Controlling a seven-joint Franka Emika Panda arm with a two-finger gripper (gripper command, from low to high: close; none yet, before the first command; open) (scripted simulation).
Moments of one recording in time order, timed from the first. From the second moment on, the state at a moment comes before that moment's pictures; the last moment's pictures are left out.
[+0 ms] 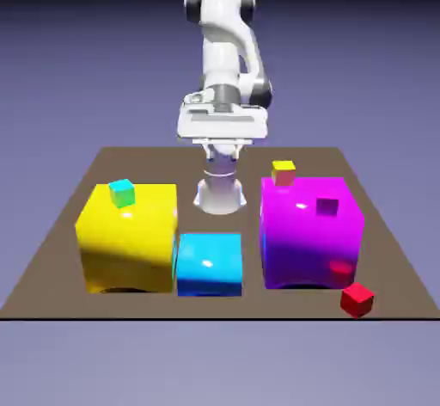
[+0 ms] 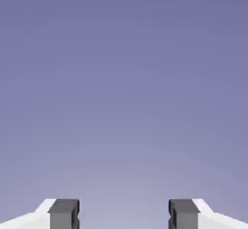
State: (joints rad) arm 0.02 -0.53 0.02 -2.77 -0.01 3.00 0.75
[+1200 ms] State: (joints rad) arm 0.12 0.78 0.57 -1.49 -0.44 1.81 0.99
